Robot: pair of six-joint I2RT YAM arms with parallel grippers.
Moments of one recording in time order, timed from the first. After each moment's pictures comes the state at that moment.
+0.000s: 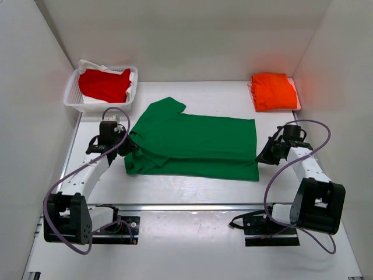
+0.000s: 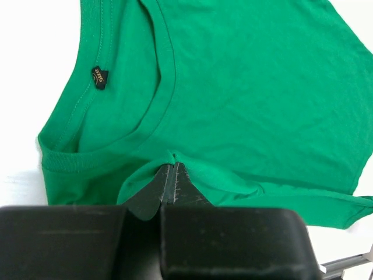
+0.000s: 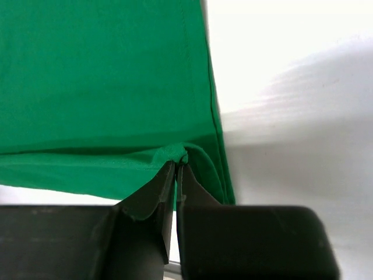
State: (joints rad) left arm -0.07 1.17 0.71 -0.31 0.17 -0.58; right arm -0.21 1.26 0.73 -0.56 -0.35 0.29
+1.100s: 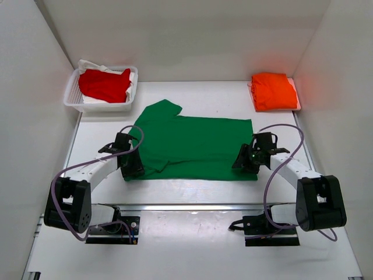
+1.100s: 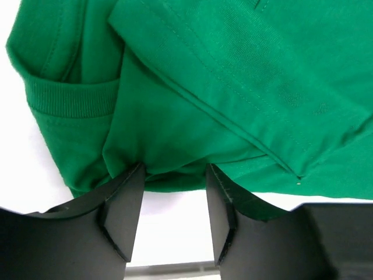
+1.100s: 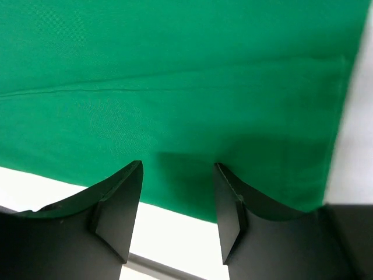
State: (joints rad) left arm -0.20 1.30 0.63 -0.52 0.05 -0.51; right arm 0.13 1.30 0.60 -0.37 -0.28 0.45
